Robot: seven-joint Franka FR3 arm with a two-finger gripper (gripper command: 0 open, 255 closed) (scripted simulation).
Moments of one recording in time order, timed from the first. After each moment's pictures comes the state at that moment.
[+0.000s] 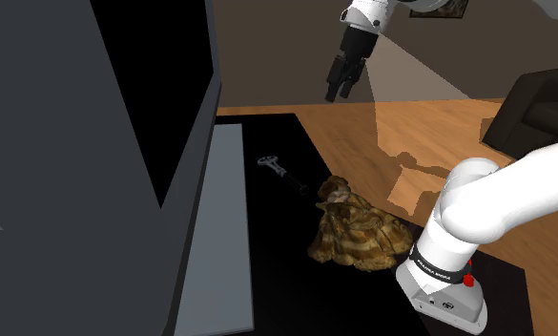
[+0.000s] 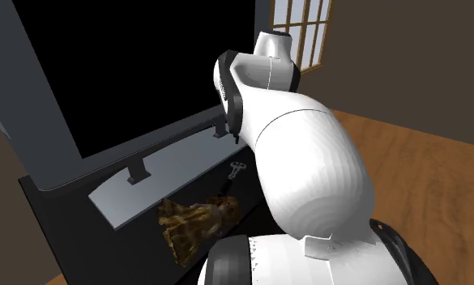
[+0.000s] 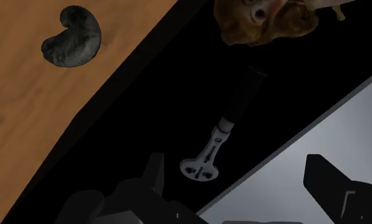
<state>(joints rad) -0.02 -0.77 -0.06 -2.29 0.09 1.71 -0.08</state>
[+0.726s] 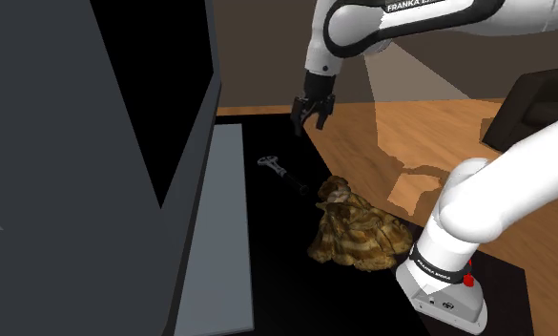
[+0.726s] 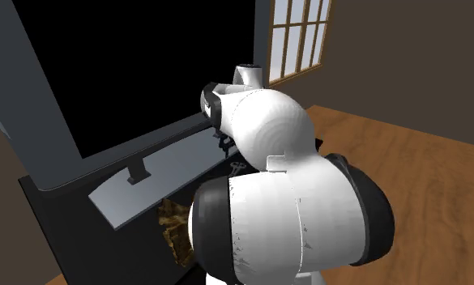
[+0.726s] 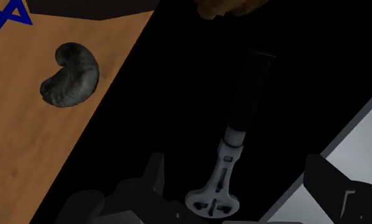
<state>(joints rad) -0.05 -0.55 0.06 -2.35 0.11 1.89 0.15</state>
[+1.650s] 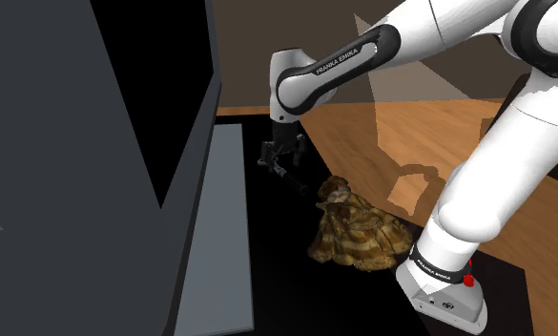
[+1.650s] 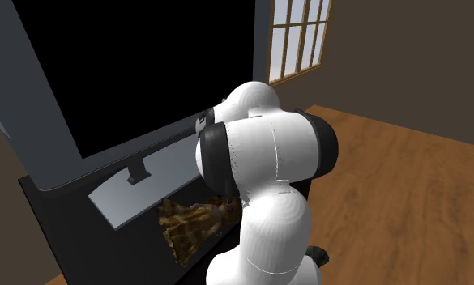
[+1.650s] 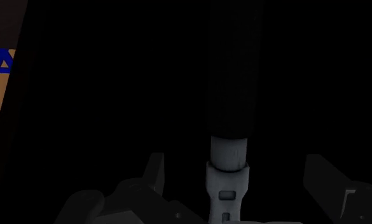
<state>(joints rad) -0.07 -0.17 0.17 -2.32 0.09 2.12 0.44</state>
